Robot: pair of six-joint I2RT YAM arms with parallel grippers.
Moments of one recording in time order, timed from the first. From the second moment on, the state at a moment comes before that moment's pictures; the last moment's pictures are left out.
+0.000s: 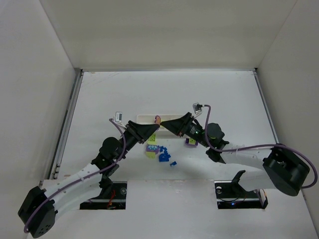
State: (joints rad) left arm -0.75 0.73 0.23 0.65 -0.04 -1.22; right arm 0.82 1.31 0.48 1.01 -0.13 1.23
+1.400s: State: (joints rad) left arm -0.70 0.93 0.43 0.10 -0.26 -0.78; right arm 0.86 1.51 0.81 0.31 0.26 0.71
